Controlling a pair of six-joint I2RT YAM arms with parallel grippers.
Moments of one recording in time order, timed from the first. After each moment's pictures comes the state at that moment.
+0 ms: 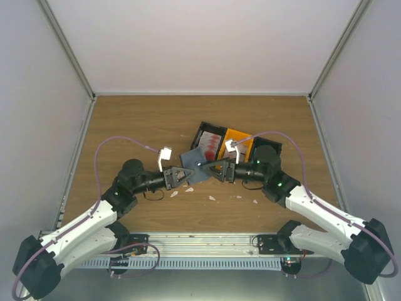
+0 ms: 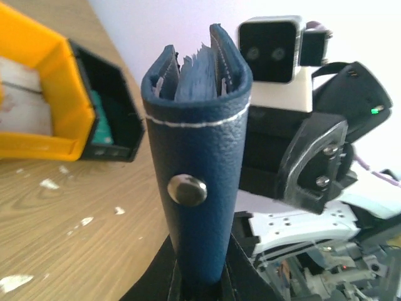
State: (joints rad) left arm -0.63 0.82 0.45 0.30 0.61 -0.93; right arm 0.69 1.00 0.61 0.25 -0.70 0.82
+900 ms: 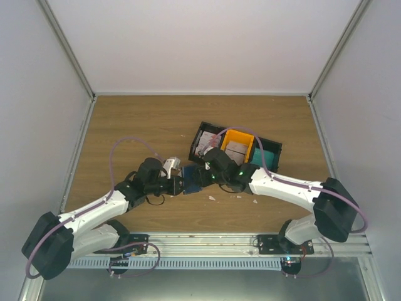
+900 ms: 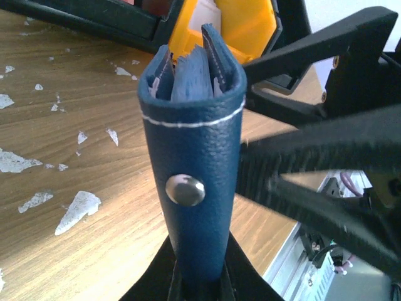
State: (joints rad) left arm -0.63 1.03 0.45 -0.03 0.44 -0.64; right arm 0.94 1.43 0.92 -0.27 0.03 0.54
